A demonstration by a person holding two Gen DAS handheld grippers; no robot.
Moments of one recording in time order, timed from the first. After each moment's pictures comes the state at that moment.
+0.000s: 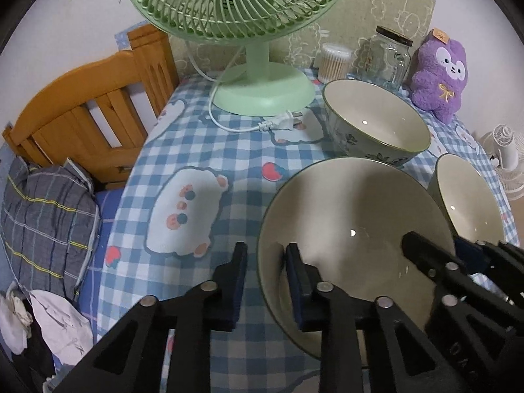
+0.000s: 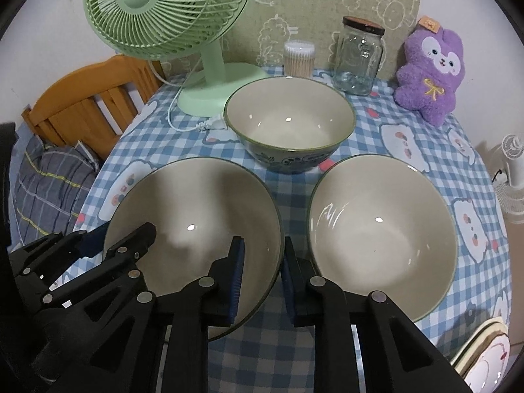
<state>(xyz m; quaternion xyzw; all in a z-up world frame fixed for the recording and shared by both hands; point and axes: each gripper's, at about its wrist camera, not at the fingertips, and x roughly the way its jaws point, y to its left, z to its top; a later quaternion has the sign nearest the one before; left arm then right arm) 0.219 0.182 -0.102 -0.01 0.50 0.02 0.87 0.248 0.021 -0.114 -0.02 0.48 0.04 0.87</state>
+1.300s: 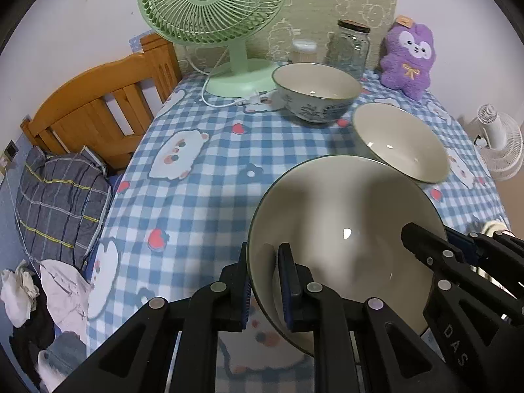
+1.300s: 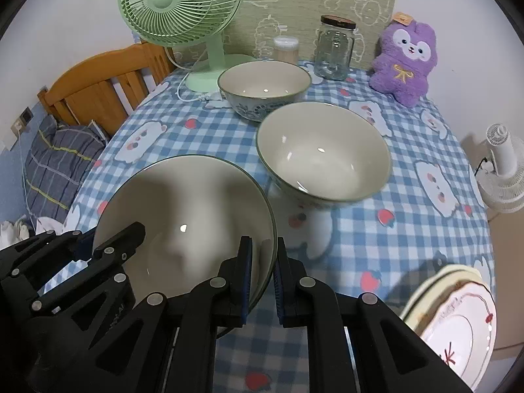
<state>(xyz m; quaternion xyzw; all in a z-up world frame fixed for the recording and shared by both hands) 0.121 0.119 -0.082 0.00 0.49 0.04 0.87 0.145 -0.024 -0.098 -0.03 0.48 0.06 0.88</state>
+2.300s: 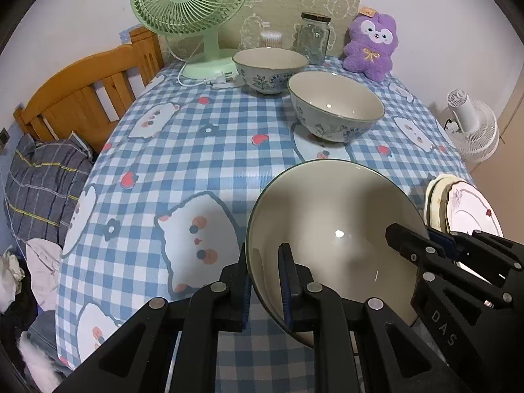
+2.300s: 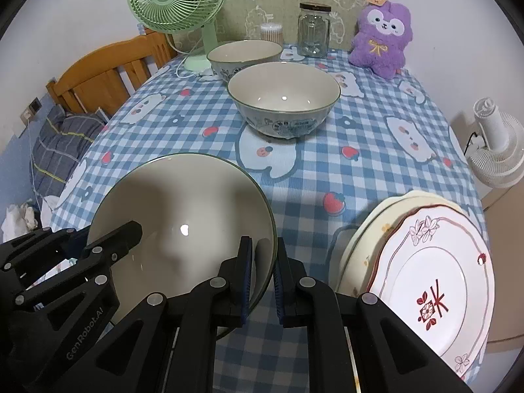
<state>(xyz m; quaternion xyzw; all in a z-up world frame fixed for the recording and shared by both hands) 0.054 0.074 -0.086 -0.02 0.49 0.01 0.87 0.073 -0.072 -0.112 -0.03 0.49 0.07 0.87</state>
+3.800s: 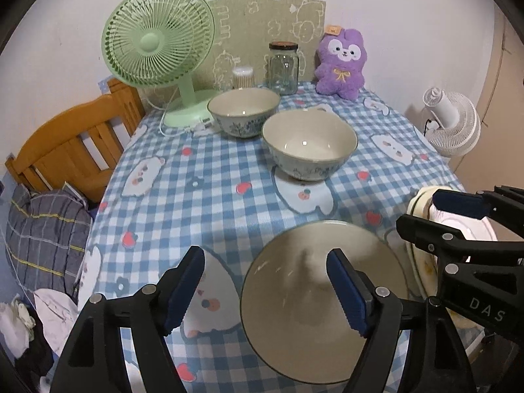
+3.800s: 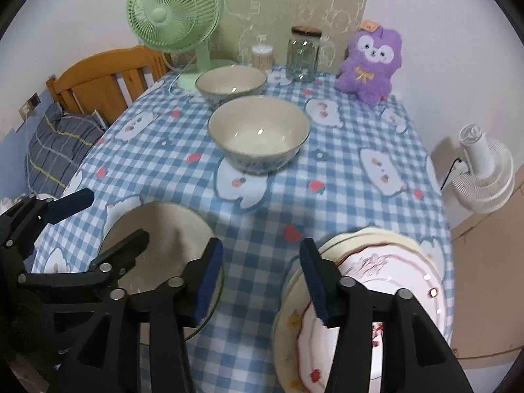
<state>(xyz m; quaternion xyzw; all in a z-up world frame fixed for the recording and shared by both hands) 0.067 0.062 -0.050 0.03 0.44 -0.04 0.90 0.083 -0.095 -0.060 -0.07 0.46 0.06 0.88</state>
